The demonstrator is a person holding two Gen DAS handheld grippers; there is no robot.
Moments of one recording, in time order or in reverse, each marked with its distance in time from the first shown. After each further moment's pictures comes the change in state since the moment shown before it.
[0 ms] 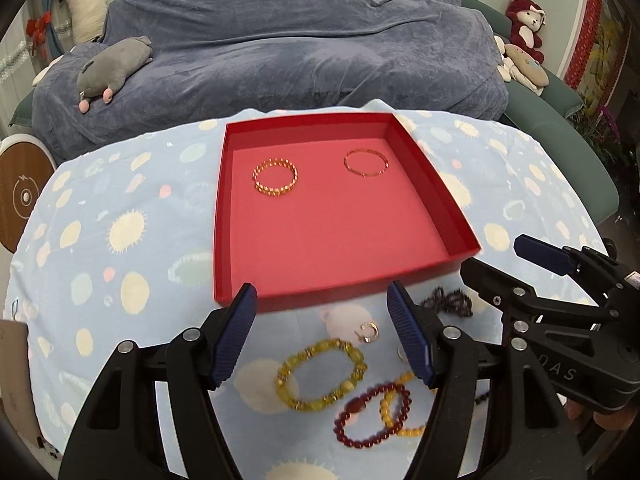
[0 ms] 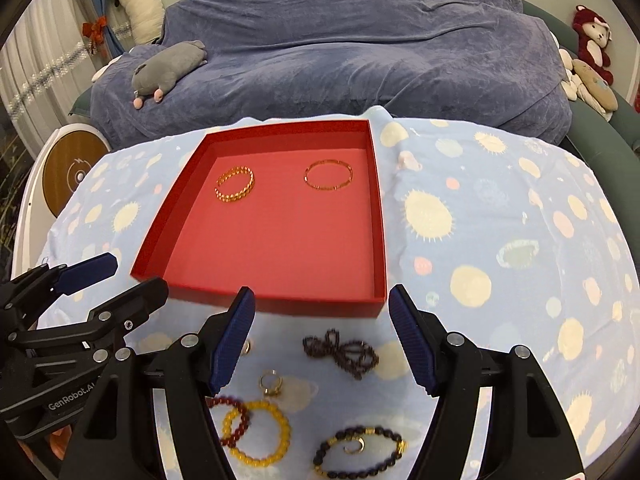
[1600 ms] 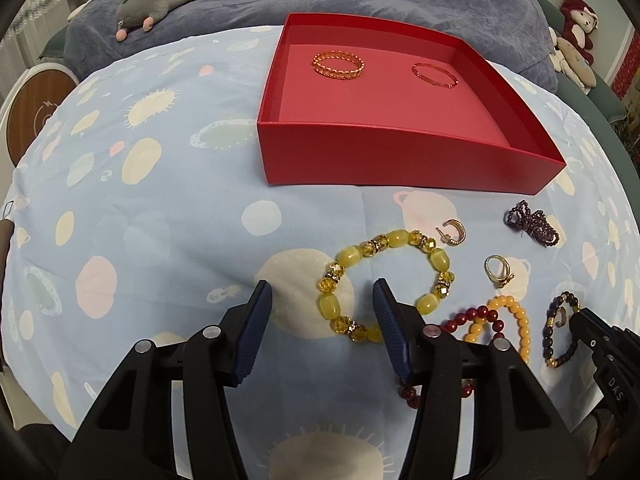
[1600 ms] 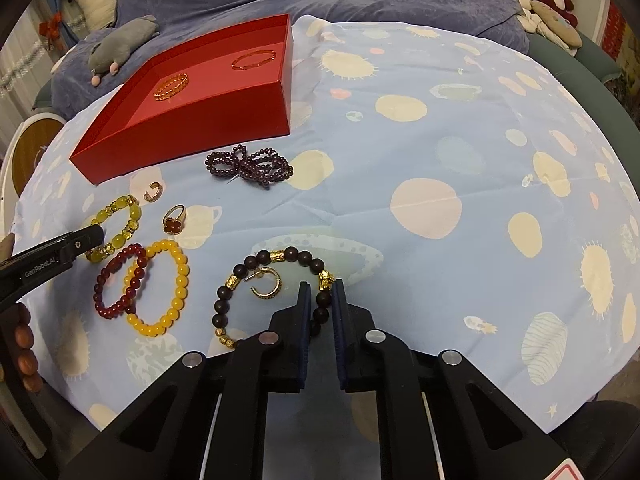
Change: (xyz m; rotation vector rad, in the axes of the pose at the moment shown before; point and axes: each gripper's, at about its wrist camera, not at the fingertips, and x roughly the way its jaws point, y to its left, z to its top) left arm 0.052 0.034 -0.074 -0.135 0.122 0.100; right arm 0.018 -0.052 -0.109 0.121 0.125 -0.081
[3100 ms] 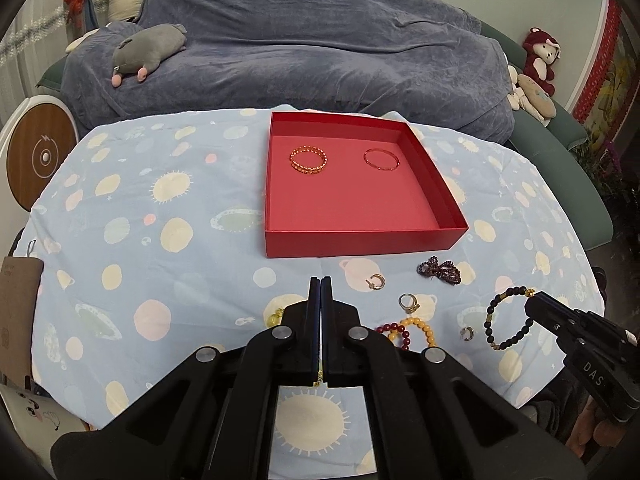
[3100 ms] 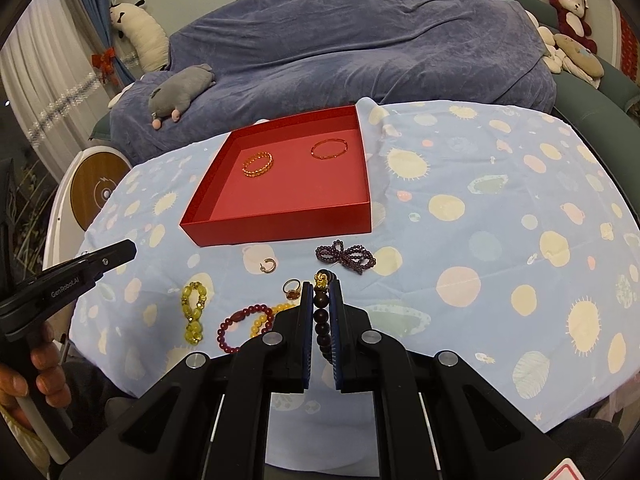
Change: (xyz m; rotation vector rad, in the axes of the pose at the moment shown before) left arm -0.116 0.005 0.020 0.012 -0.166 -0.116; right arm -0.095 0.031 0.026 -0.043 -0.177 0.172
